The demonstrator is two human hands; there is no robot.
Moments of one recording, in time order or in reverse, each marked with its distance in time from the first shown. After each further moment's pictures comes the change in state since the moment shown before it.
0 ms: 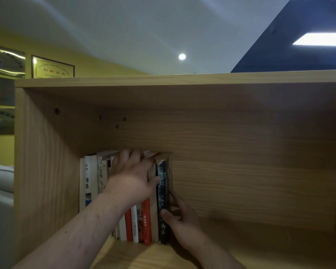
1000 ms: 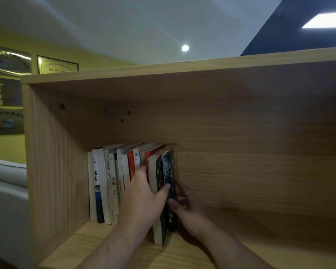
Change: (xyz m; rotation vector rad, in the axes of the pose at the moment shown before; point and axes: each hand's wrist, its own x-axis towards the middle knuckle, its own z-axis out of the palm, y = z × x) left_hand -0.061 0.031 0.015 -0.732 0.048 -0.405; right_hand -0.001 0.000 -0.002 -0.021 0.006 -0.023
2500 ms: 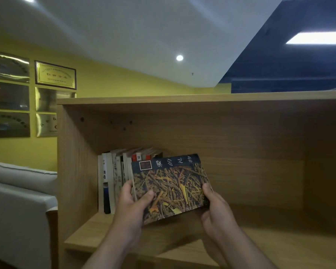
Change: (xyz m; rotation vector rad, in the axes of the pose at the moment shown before) left_hand -0.065 0.016 -0.053 -0.813 -0.173 -0.349; right_hand -0.085 -0.043 -0.043 0.813 0.342 0.211
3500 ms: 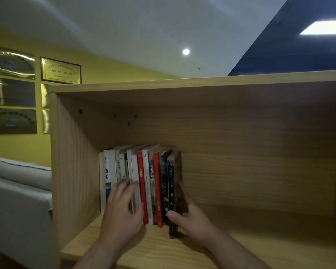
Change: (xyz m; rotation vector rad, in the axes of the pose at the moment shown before) left_hand 0.085 -0.056 -0.059 1.064 0.145 0.497; right_hand 0.051 0.061 0.023 -0.863 -0.497 -0.181
